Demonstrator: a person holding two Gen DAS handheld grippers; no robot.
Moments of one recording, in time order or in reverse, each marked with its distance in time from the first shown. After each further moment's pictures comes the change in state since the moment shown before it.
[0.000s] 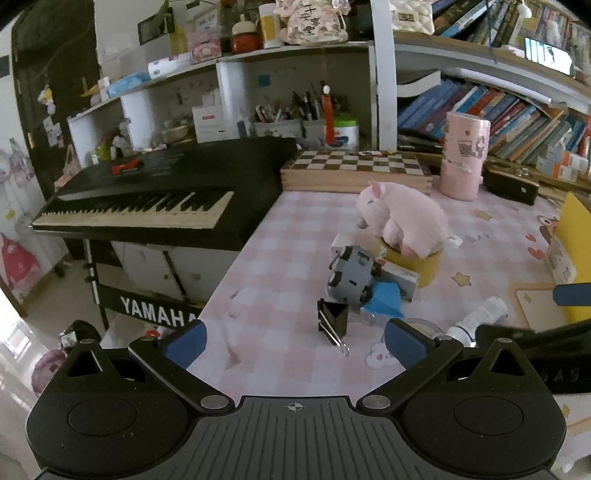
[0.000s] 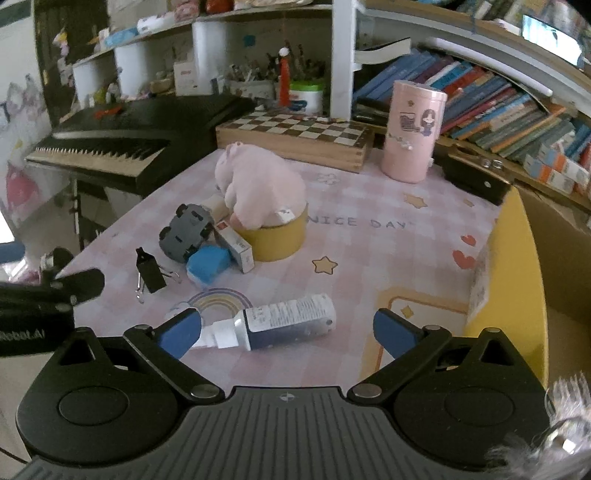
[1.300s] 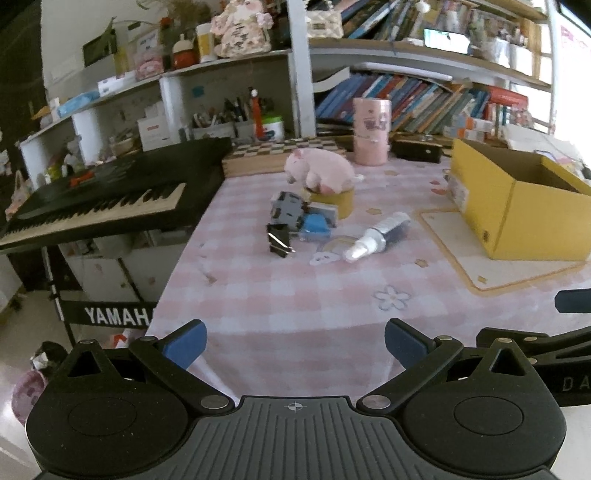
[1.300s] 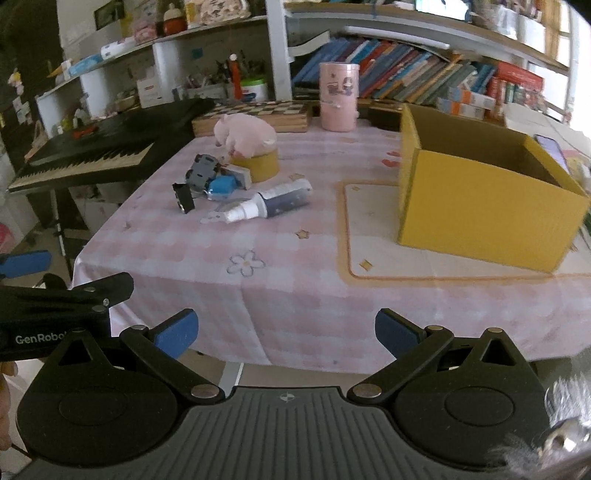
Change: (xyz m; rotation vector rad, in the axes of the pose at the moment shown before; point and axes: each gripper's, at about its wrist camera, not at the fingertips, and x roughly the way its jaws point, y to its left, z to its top) left arm -0.094 0.025 -0.082 0.145 -0.021 -0.214; right arm -0.133 0.064 -0.117 0.227 -0.020 -0.135
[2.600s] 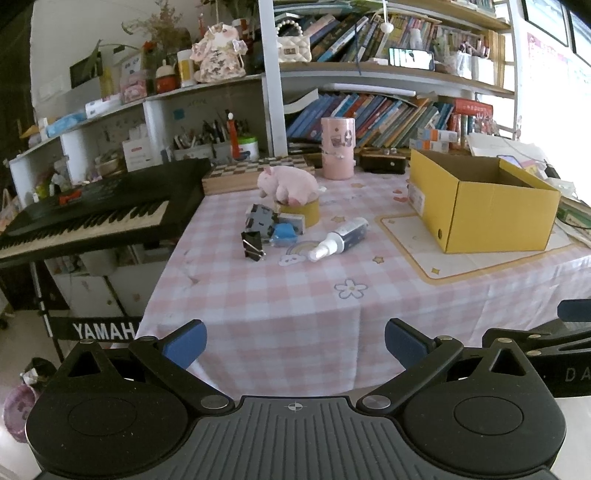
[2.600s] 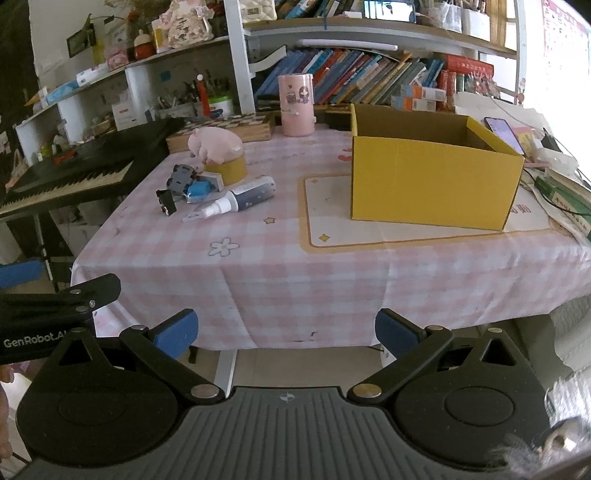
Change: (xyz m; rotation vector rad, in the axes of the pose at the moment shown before) left arm -0.053 -0.016 -0.026 0.043 -0.073 -0.074; right arm -0.062 -0.006 -0.044 0.104 -0.047 -0.085
